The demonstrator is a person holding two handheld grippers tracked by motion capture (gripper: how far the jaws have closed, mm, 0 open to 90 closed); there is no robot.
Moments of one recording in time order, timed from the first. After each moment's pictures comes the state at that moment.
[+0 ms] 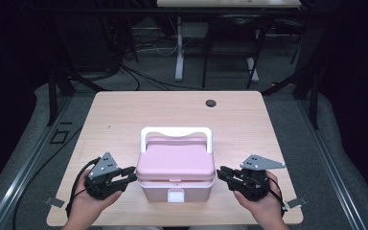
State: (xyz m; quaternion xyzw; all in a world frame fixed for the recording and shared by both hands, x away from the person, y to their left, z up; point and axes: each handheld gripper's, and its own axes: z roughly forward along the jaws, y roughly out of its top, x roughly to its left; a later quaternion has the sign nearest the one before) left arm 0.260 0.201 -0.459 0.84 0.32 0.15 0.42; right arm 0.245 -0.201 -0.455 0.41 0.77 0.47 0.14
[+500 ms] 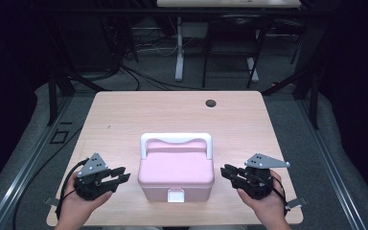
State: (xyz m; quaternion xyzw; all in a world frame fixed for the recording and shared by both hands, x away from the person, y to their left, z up) left arm 0.263 0.228 -0.463 0.82 0.35 0.15 0.42; right arm 0.249 -0.211 -0.458 0.43 0.76 0.47 0.15
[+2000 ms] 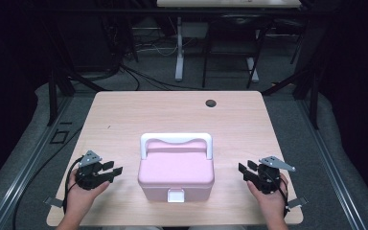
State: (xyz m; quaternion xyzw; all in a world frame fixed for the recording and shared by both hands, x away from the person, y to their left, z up) left arm 0.311 0.268 -0.540 0.79 0.45 0.16 0.40; right arm 0.287 -0.265 -0.544 0.55 0.68 0.43 0.22
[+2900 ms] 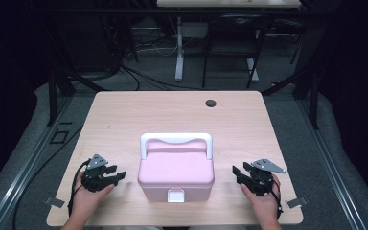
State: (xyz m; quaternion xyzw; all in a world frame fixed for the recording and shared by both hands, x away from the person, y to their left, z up) left arm 0.316 0.262 -0.563 0.79 0.45 0.15 0.37; right arm 0.288 -0.249 -0.559 0.53 0.69 0.42 0.23
